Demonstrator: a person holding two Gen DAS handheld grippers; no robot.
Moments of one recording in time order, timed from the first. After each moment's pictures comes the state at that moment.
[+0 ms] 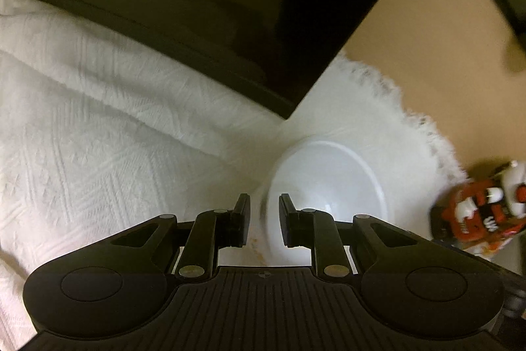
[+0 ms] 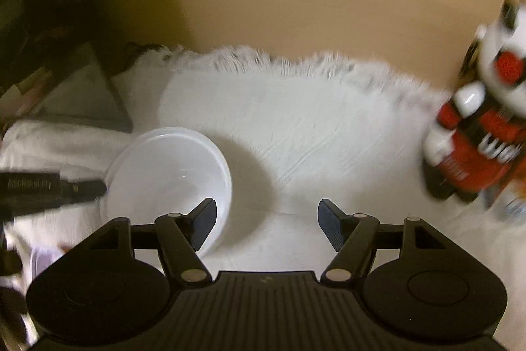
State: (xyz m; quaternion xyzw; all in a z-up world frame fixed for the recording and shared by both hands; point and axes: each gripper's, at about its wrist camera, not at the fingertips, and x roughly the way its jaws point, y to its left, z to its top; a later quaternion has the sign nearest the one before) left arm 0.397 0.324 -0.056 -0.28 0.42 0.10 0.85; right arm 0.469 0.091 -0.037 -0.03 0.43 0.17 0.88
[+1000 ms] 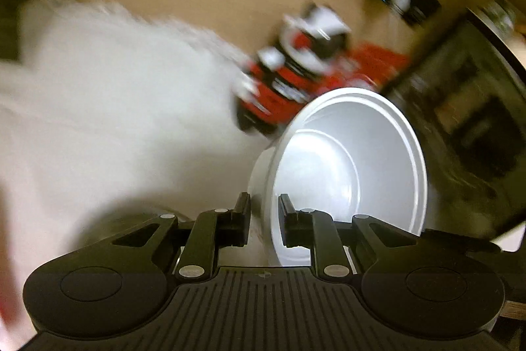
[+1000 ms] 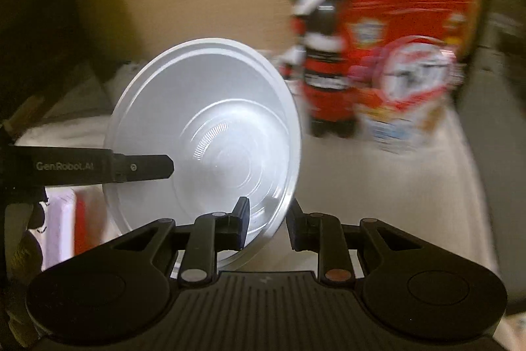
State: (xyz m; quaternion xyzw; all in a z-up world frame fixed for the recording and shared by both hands) left arm 0.348 0.076 0.010 -0.22 0.43 -0.14 0.87; right arm 0.336 -0.100 0.027 0.00 0.42 0.14 0.90
